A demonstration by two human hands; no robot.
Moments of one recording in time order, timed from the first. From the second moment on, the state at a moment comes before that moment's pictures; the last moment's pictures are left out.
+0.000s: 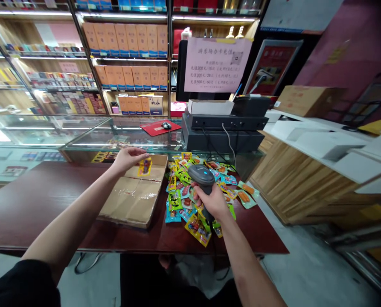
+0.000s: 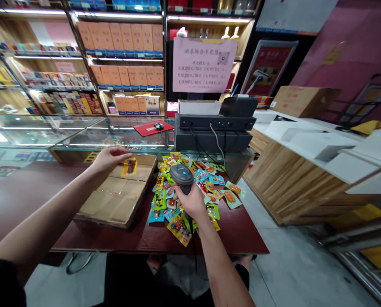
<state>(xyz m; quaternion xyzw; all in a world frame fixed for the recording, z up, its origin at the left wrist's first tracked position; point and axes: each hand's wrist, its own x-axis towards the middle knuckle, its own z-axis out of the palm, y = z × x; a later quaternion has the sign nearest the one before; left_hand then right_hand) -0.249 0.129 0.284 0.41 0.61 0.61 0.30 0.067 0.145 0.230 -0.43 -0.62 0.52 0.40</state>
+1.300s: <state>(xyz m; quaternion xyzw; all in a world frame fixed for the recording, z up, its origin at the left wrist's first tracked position) -0.070 0.177 0.217 0.85 0.51 0.09 0.08 0.130 0.134 0.191 -0.53 -0.61 0.34 0.47</state>
